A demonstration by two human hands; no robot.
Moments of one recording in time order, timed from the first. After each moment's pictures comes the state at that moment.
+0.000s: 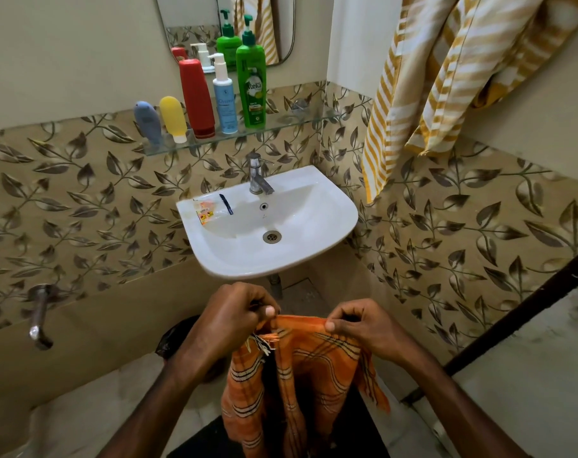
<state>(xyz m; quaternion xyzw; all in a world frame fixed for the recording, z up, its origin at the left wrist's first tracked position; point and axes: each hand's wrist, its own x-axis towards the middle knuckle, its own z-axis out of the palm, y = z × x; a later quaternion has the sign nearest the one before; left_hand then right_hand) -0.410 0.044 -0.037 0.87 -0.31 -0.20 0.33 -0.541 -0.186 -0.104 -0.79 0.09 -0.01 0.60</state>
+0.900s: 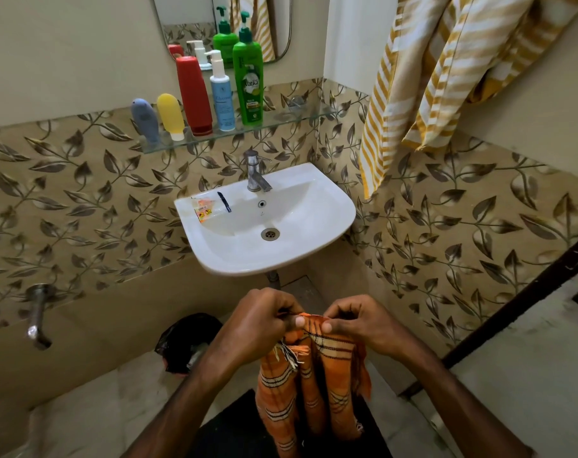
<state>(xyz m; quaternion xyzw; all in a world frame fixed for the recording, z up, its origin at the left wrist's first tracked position) -0.434 0.027 -0.033 0.83 -0.38 -0.24 0.33 -0.538 -0.177 -0.095 -0.78 0.06 0.00 0.62</state>
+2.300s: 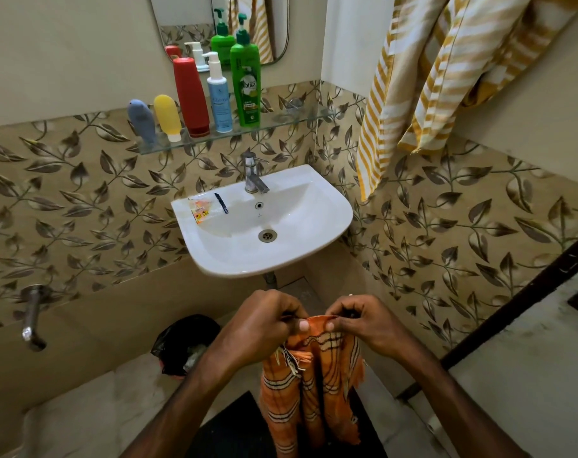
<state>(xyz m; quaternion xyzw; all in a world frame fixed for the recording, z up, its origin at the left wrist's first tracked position) -0.440 0.018 -0.026 0.82 -0.39 -0.26 0.32 -0.545 -0.191 -0.100 -0.83 0.09 -0.03 0.55</state>
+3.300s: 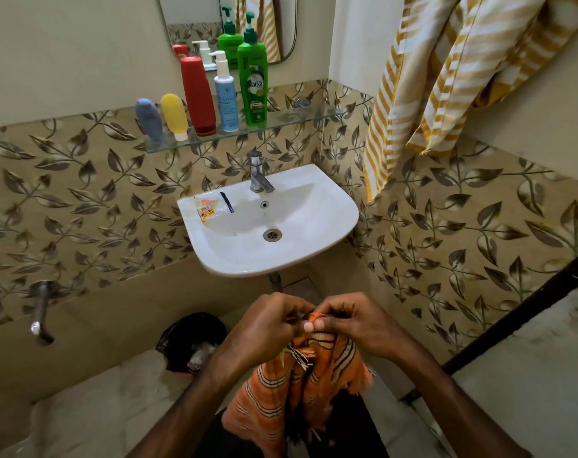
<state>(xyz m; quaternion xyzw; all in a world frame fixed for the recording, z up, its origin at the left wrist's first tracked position) -0.437 0.014 -0.039 0.81 -0.39 -0.28 0.34 -0.534 -0.174 -0.082 -0.80 0.03 -0.01 0.60</state>
